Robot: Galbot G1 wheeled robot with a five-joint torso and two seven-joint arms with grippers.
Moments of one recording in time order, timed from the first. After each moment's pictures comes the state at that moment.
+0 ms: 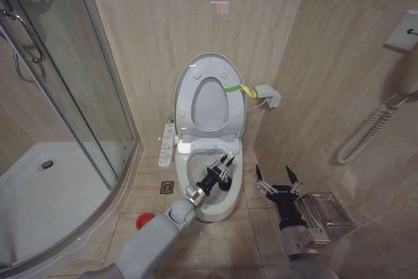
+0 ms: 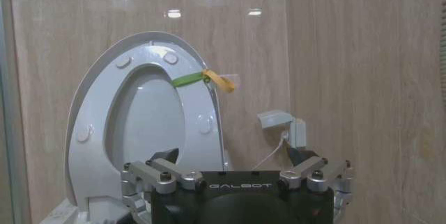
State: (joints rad) left arm 0.63 -1.31 0.41 -1.17 -0.49 -0.65 0.16; right arm -1.59 1.40 0.50 2.20 0.17 0.09 0.17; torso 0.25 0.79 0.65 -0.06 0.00
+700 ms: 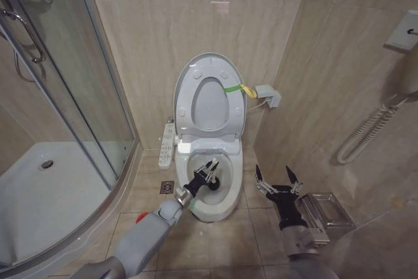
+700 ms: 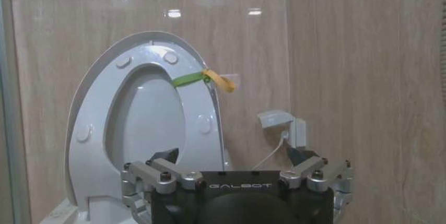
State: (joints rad) left arm 0.55 -1.32 0.39 -0.89 -0.53 -0.69 0.23; right arm -1.59 1.40 0.50 2.20 0.17 0.09 0.17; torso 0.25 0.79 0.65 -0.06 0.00
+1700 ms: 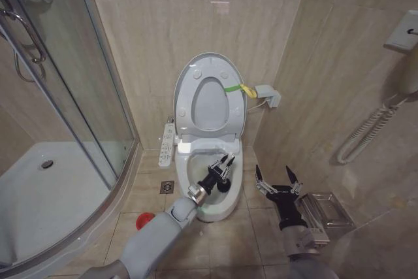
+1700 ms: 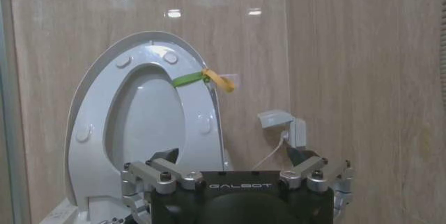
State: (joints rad) left arm 0.61 -1.33 0.42 -1.17 -0.45 -0.61 0.10; right arm -1.59 1.40 0.50 2.20 0.17 0.09 0.17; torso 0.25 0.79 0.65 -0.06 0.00
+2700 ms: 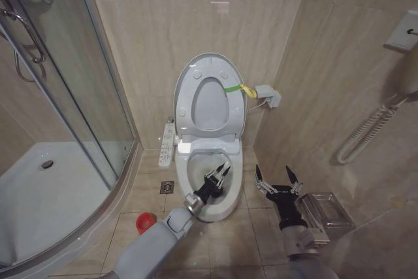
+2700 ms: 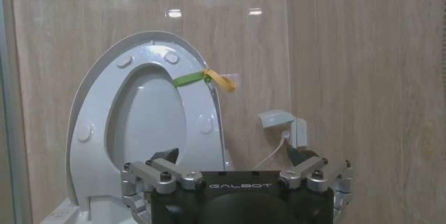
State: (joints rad) left arm 0.65 -1.31 0.42 -1.10 -0.41 -0.61 0.09; right arm -1.59 1.40 0.50 2.20 0.17 0.09 0.17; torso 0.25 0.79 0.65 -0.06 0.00
